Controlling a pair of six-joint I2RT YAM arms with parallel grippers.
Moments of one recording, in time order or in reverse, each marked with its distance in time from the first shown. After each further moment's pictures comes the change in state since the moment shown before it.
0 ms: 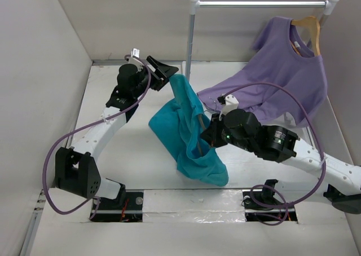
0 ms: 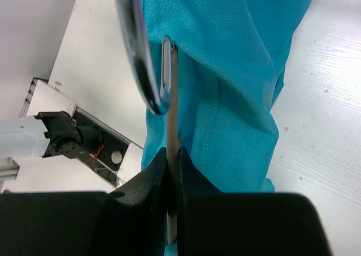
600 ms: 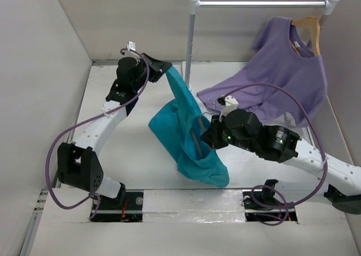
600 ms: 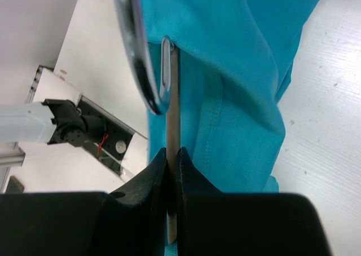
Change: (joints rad) left arm 0.016 0.054 0.075 0.014 -0.080 -0.002; right arm 0.000 -0.006 0.005 -0.016 -0.043 0.000
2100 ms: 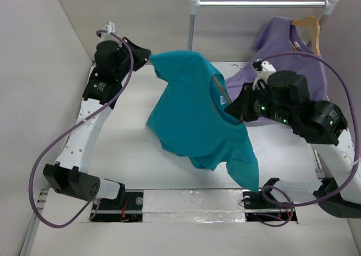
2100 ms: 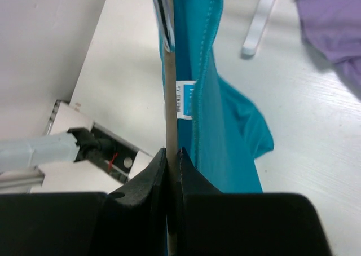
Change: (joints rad) left arm 0.055 -0.077 0.365 -0.446 -0.185 0.324; right arm -0.312 0.107 0.570 -0.400 -0.185 -0.137
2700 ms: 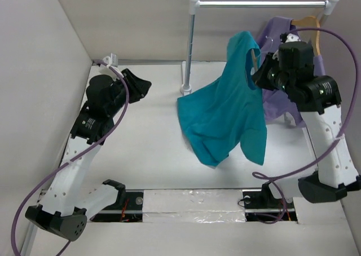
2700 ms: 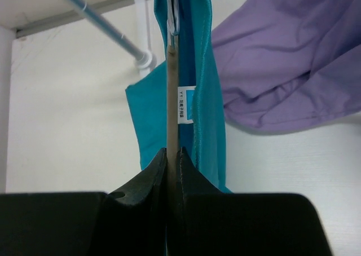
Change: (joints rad) left arm -0.074 -0.359 -0.331 -0.124 0.014 0.115; right arm -0.418 0.158 0.114 0.014 0.131 -0.079
